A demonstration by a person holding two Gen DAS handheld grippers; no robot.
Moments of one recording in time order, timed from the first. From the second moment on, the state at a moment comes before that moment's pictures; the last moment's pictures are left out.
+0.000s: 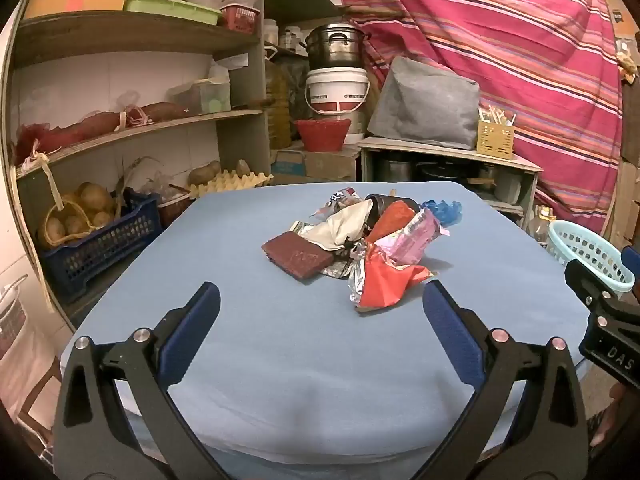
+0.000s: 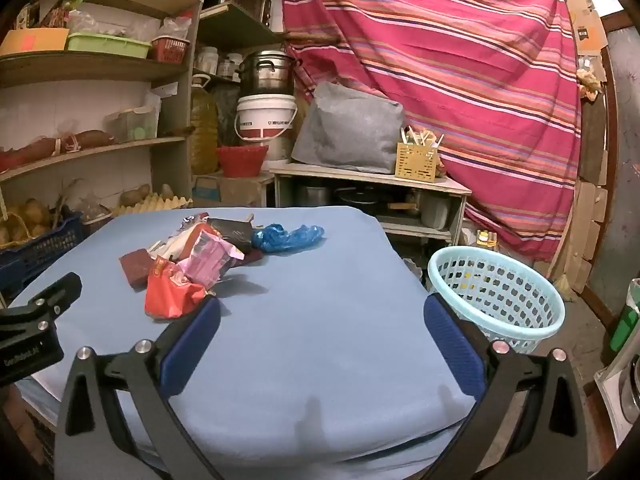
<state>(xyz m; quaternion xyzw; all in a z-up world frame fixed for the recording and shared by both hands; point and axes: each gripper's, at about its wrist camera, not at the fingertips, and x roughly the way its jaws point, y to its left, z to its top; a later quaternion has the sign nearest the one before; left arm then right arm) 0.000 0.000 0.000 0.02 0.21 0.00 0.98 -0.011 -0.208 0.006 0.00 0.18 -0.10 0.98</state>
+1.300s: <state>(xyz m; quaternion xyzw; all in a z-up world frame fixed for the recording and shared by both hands) 0.000 0.001 0.000 0.02 0.21 -0.01 0.98 -0.010 -0.209 0.007 0.00 0.18 -0.10 0.98</state>
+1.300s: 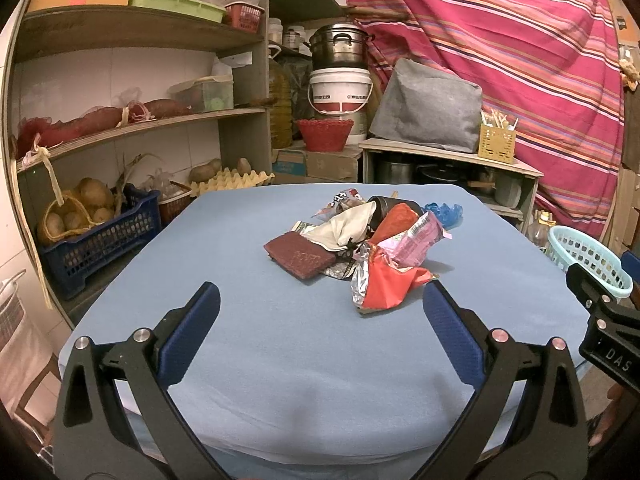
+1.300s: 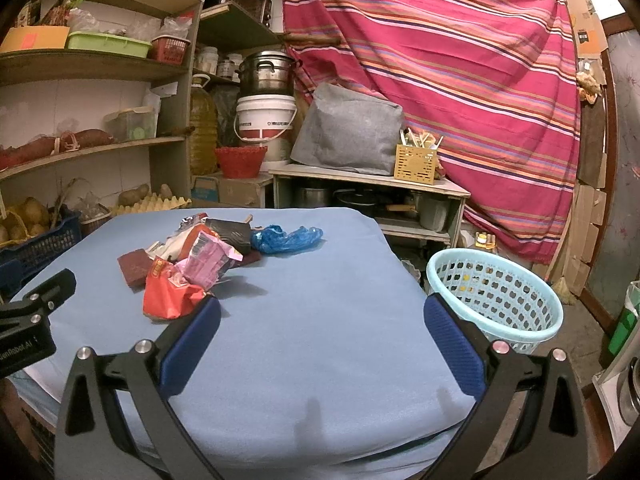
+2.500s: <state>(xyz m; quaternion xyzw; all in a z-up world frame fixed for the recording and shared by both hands) -0.001 0.006 0.003 0.01 0.21 -0.01 0.98 -0.010 -0.209 0.008 0.00 0.17 -0.10 0.98</state>
